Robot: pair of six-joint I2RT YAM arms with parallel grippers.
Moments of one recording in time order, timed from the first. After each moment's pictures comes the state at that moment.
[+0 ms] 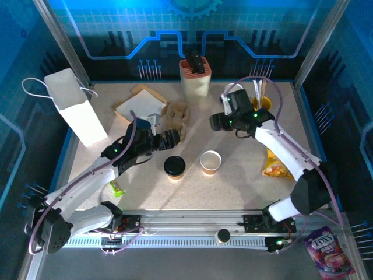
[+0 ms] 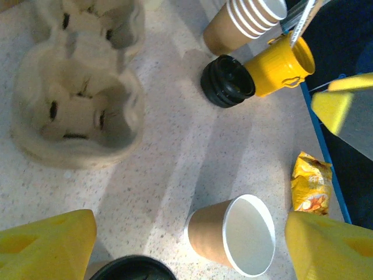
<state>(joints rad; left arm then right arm) -0.53 1.12 0.85 -0.29 0.13 -0.68 0.41 1.50 1.32 -0.71 0.06 0.18</state>
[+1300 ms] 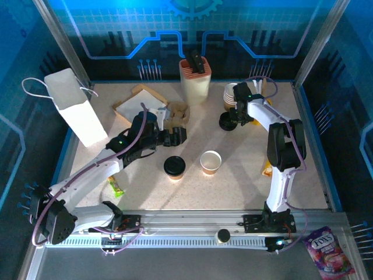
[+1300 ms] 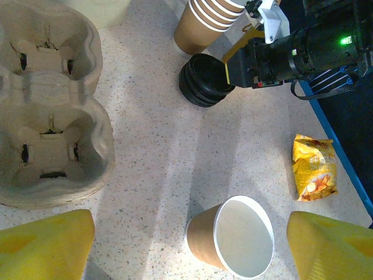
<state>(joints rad) -0.56 1.20 0.96 -0.32 0.15 -0.54 0.19 2.02 1.57 -0.73 0.13 0.21</state>
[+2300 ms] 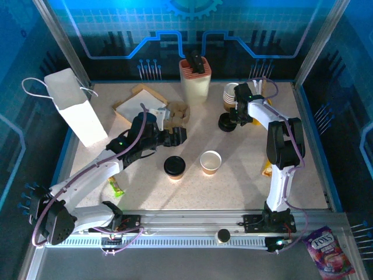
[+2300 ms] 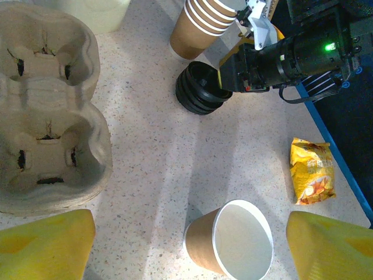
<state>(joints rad) -0.56 1.19 0.93 -0.28 0.15 -0.54 0.18 2.05 1.57 -0.70 0.08 0.24</state>
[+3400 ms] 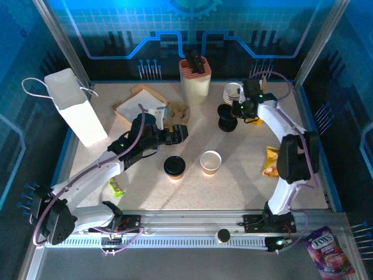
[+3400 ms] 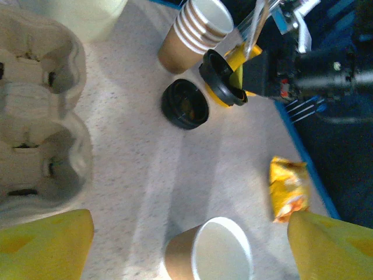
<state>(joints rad) -0.55 1.19 0.88 -0.13 0.17 -0.65 0.17 1.78 1.48 -0.68 -0.15 0.30</state>
